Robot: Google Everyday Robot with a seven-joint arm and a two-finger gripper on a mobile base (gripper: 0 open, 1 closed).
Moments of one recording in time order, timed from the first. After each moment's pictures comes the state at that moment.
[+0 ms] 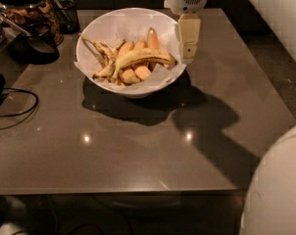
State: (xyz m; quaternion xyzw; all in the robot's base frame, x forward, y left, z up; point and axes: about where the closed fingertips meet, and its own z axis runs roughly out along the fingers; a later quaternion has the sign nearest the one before) arm 0.632 -0.092 0.969 -0.74 0.65 -0.09 0.12
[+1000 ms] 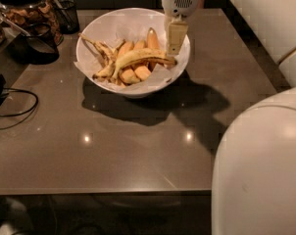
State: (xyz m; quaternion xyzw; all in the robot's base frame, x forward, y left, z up) arm 0.654 -0.081 0.950 -0.70 0.71 -0.05 0.11
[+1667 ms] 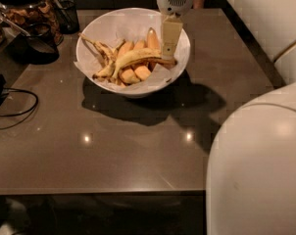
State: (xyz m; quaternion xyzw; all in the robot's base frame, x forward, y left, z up) arm 0.655 -0.070 0.953 -0.68 0.72 -0.05 0.12
